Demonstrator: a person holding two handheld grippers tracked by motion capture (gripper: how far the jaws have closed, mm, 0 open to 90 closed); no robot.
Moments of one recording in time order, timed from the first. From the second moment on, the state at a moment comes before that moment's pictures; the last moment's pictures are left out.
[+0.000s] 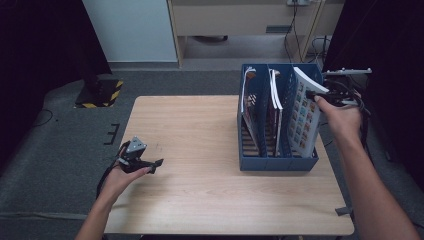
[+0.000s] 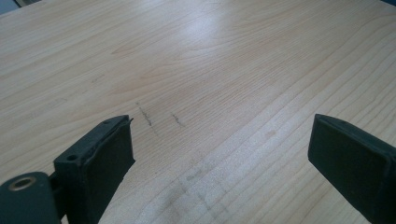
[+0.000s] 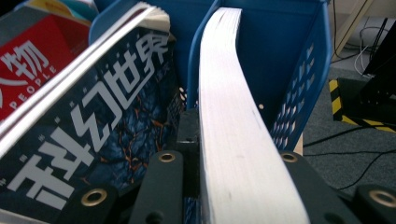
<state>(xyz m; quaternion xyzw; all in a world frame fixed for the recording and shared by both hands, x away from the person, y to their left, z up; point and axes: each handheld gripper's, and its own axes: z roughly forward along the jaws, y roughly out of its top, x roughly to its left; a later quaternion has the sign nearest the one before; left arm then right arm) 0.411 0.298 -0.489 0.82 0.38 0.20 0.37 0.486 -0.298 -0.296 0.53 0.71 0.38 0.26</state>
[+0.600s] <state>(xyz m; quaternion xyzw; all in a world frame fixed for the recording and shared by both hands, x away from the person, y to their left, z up) 0.411 0.299 -0.487 0.82 0.38 0.20 0.38 0.483 -0.293 -0.301 0.53 0.72 0.37 0.25</state>
